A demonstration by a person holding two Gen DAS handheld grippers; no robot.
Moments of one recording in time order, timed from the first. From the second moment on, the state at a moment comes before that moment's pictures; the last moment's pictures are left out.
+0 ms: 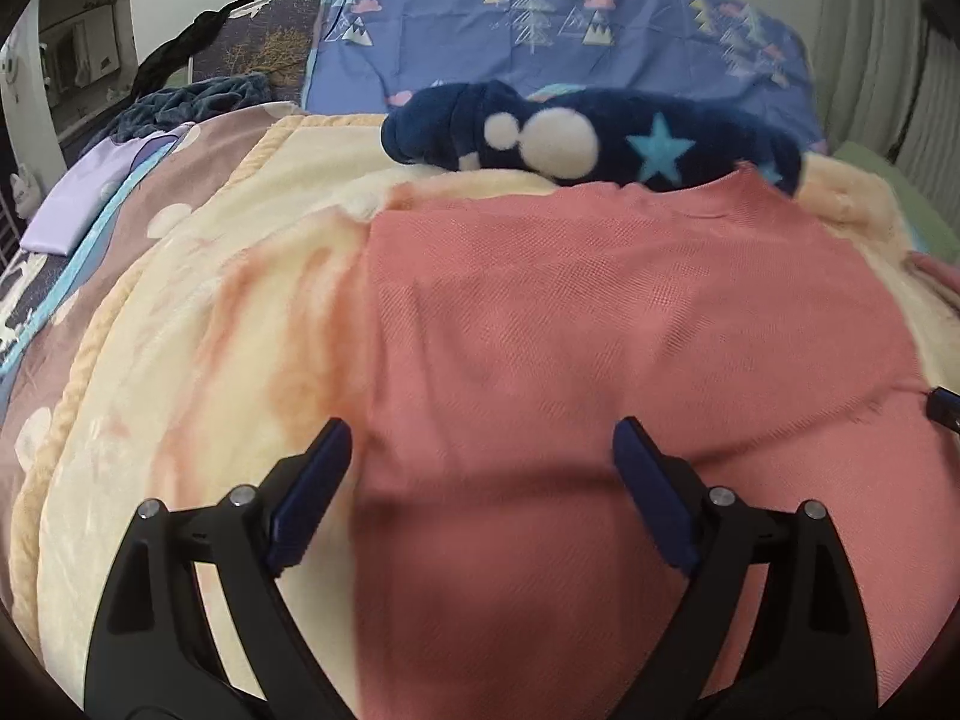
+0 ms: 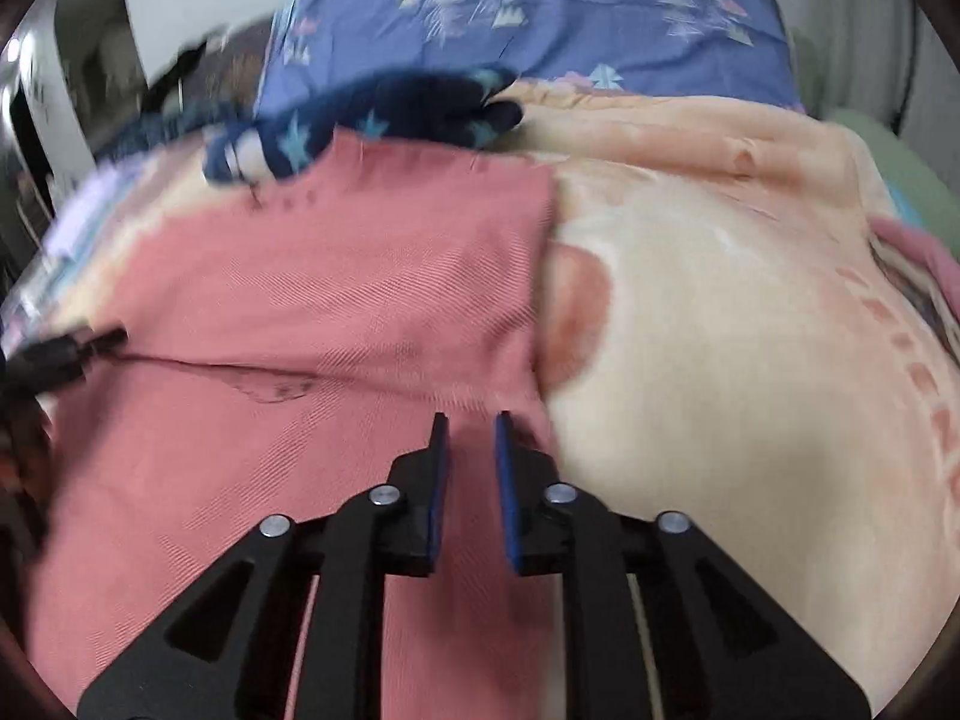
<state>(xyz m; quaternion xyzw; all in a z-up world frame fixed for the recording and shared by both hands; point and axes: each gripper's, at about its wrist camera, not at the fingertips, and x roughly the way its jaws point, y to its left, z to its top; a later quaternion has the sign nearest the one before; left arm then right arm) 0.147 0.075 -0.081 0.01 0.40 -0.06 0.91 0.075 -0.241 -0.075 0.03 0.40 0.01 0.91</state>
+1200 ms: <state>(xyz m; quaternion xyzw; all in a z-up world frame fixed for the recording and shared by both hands) -0.109 0.128 -0.099 -0.07 0.48 -0.24 0.84 -0.139 -0.266 -0.110 0.20 0.46 0.19 0.85</state>
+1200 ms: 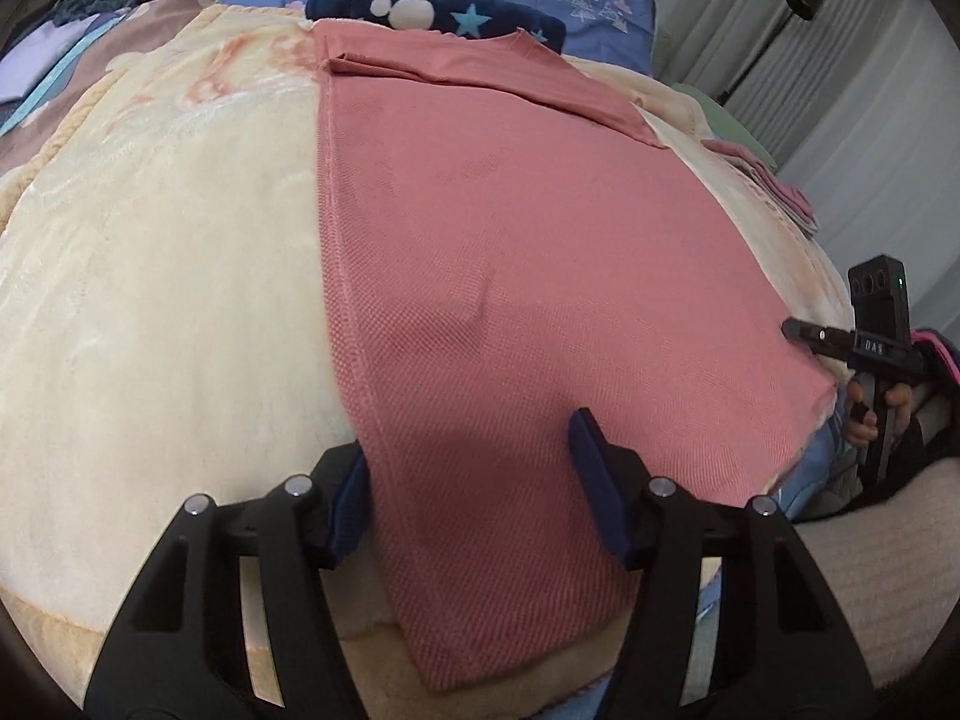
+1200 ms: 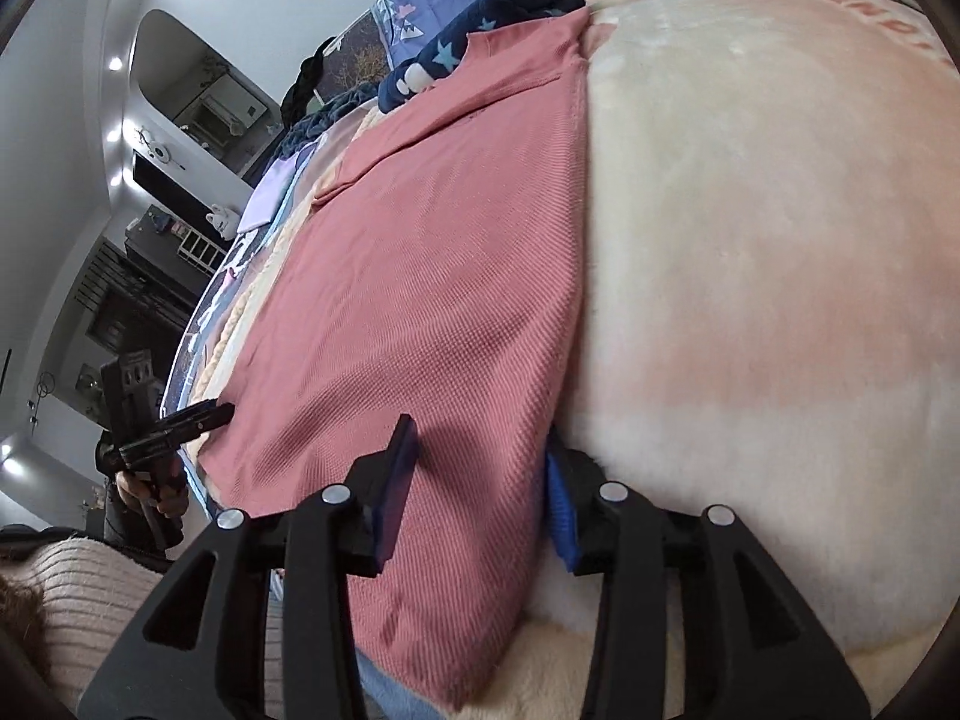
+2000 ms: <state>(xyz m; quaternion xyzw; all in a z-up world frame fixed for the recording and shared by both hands) -0.158 0.137 0.053 -0.07 0.26 -0.24 0.93 -0.208 -0.280 0.030 0.24 0.23 0.29 0.90</state>
